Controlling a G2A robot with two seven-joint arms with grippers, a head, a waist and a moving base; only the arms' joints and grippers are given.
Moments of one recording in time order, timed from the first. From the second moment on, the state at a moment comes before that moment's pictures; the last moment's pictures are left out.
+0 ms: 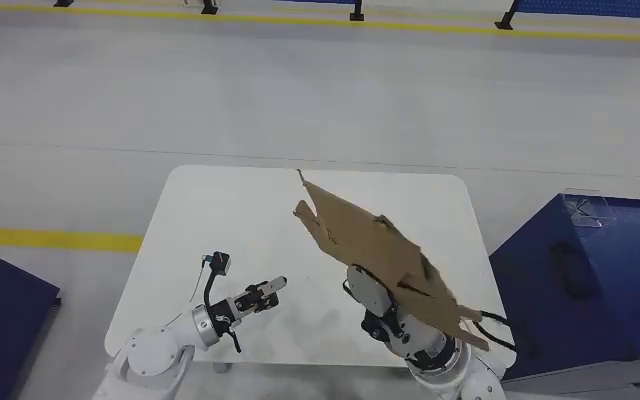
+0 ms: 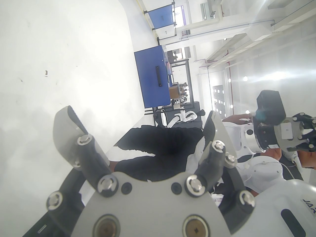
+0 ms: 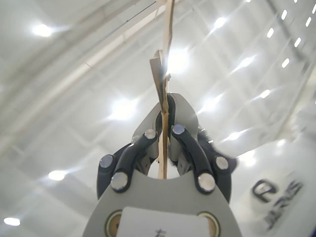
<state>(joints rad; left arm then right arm) 1.38 -1.18 -1.32 -1.63 -0.15 -0.26 -0.77 -1.51 -1.16 1.18 -2.25 1.87 0.34 0.56</state>
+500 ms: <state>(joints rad) 1.38 -1.18 -1.32 -1.63 -0.14 -0.25 -0.75 -1.51 -1.16 1.35 -2.18 1.58 0.13 0.54</state>
